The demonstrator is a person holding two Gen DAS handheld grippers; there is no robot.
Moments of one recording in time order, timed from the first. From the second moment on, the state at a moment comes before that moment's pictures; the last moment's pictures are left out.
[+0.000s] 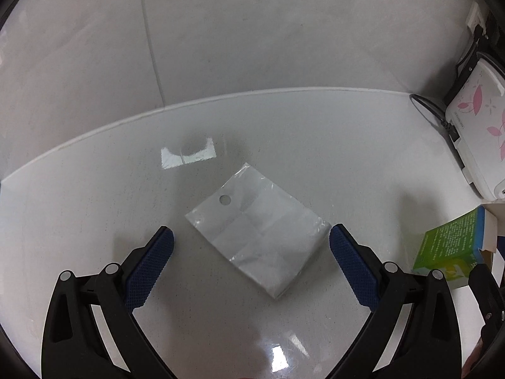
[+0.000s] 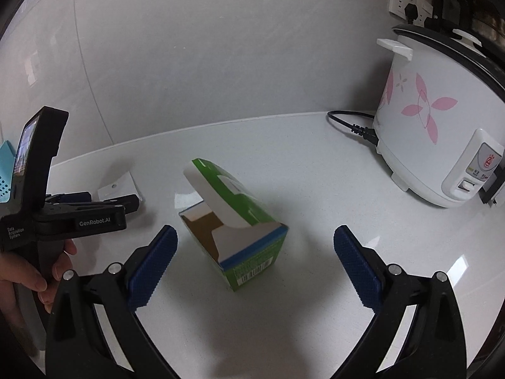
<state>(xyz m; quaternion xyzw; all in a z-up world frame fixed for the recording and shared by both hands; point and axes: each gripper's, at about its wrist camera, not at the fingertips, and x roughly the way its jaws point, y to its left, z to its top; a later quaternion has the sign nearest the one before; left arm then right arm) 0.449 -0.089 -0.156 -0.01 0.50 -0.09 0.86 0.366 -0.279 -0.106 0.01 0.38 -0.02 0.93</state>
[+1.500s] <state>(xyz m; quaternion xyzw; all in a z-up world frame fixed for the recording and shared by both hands) 0.325 -0.079 -0.075 -0.04 0.43 -0.14 0.89 0.288 -0.280 -0.053 0.01 0.35 0.02 0.94</state>
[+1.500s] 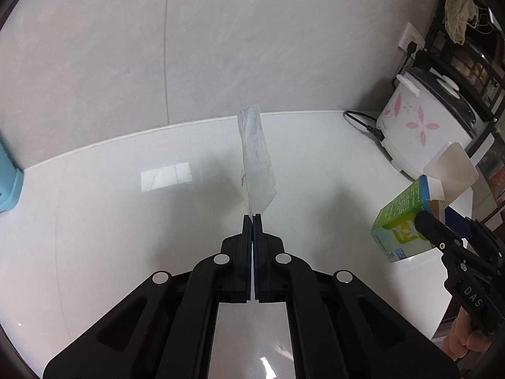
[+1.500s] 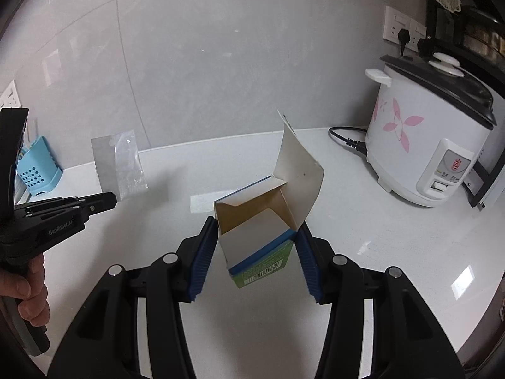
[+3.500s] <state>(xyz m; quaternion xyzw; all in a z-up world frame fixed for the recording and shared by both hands) -0.021 -0.082 -0.032 -0.09 0.42 -0.06 0.90 0.007 -0.300 -0.029 -0.04 0.34 0.16 0.93</state>
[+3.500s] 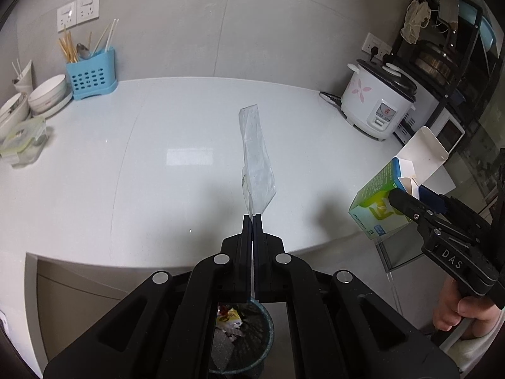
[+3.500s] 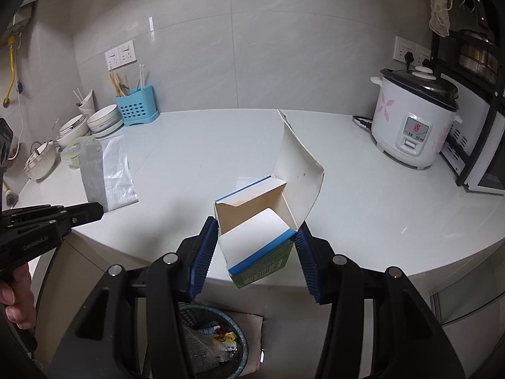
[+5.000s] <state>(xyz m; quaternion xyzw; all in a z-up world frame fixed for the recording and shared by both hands) -0.105 -0.081 -0.250 -0.08 0.60 -0.06 0.79 -0.077 -0.228 -0.237 -0.10 0.49 0.21 0.84</state>
